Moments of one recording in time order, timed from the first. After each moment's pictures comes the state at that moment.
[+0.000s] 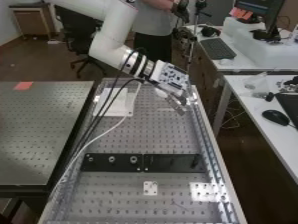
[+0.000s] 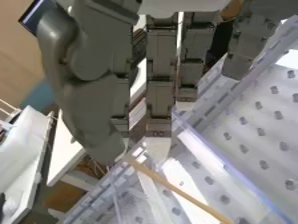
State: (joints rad) arm 1.77 -2.22 -1.29 -3.27 -1.39 0.09
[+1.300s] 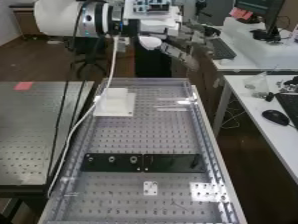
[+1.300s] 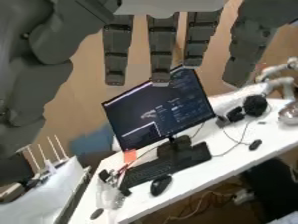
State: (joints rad) arm 1.64 -1.84 -1.54 -2.96 -1.49 -0.36
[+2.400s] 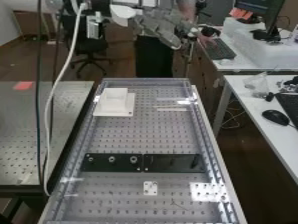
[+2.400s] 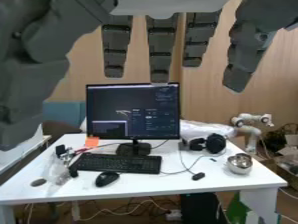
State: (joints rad) arm 1.65 -1.69 -1.57 -3.10 -1.42 -0.77
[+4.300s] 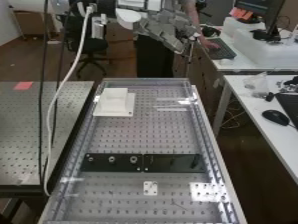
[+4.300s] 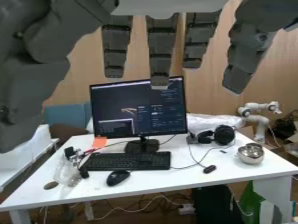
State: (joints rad) arm 1.65 -1.72 -1.54 -3.12 -1.44 -0.70
